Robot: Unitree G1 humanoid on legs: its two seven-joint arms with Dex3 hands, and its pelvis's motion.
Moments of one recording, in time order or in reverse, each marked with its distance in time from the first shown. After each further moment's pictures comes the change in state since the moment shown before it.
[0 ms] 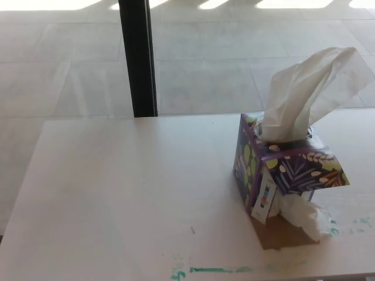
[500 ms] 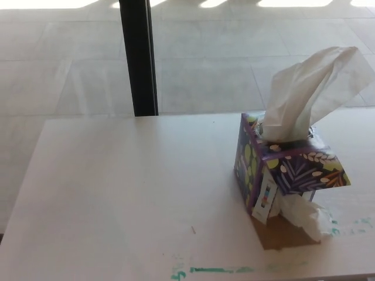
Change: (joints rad) left_arm -0.007 0.001 0.008 0.015 -0.019 0.002 -0.029; right_arm -0.316 -0.204 -0.246 -0.362 0.103 0.117 -0.034
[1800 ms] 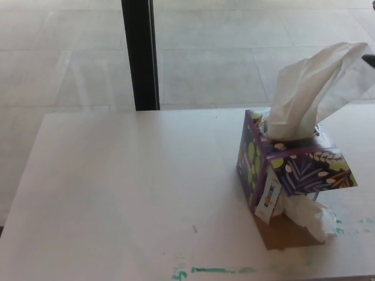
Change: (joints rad) left_arm 0.014 0.019 -0.018 0.007 -0.009 0.003 -0.011; right_arm -1.156 -0.096 0.990 0.198 -0.277 0.238 0.295
